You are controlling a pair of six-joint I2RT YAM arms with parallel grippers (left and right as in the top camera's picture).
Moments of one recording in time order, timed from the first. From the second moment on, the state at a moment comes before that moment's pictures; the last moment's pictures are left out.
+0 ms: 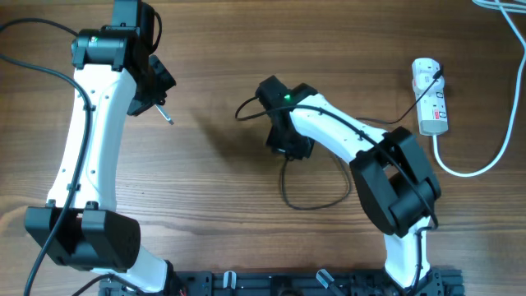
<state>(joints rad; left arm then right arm) -0.07 1.75 1.78 -1.37 -0.17 -0.71 0.62 2.10 1.49 -0.97 0.00 0.95</state>
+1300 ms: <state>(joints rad) -0.07 1.75 1.78 -1.37 -0.17 -0.71 0.64 2.10 1.44 -0.90 0.02 0.97</state>
